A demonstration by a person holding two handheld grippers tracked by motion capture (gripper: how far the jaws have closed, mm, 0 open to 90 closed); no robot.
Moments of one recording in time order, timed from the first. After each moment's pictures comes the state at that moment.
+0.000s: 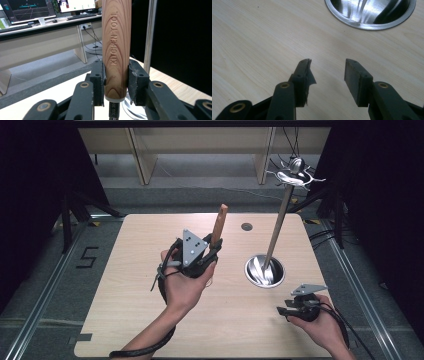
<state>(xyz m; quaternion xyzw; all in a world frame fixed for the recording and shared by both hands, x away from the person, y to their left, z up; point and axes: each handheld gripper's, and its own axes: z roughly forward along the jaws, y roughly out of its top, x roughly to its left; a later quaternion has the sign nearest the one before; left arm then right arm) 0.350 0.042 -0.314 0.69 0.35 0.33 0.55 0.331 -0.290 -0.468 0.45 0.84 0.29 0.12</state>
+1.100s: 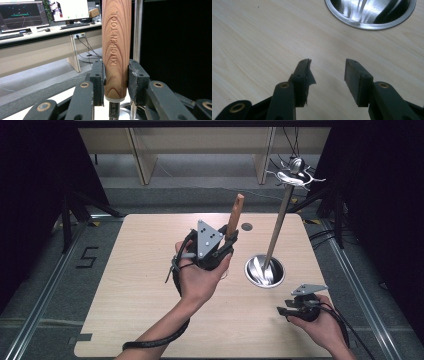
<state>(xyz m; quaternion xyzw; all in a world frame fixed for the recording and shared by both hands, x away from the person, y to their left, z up) 0.358 0.014 -0.297 0.67 0.33 0.32 0.58 0.331 -0.290 -0.468 0.45 0.83 0.29 0.11</state>
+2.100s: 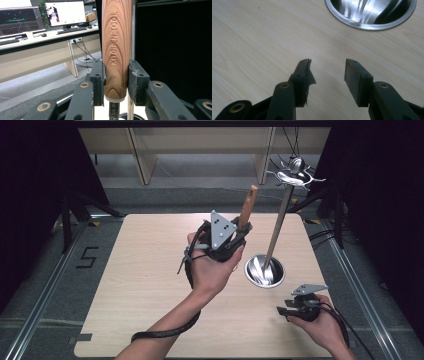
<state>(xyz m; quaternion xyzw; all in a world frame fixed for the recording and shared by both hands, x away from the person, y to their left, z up) 0.369 -0.011 -0.283 0.67 0.32 0.32 0.59 0.331 -0.290 -0.468 0.45 0.83 0.29 0.11</state>
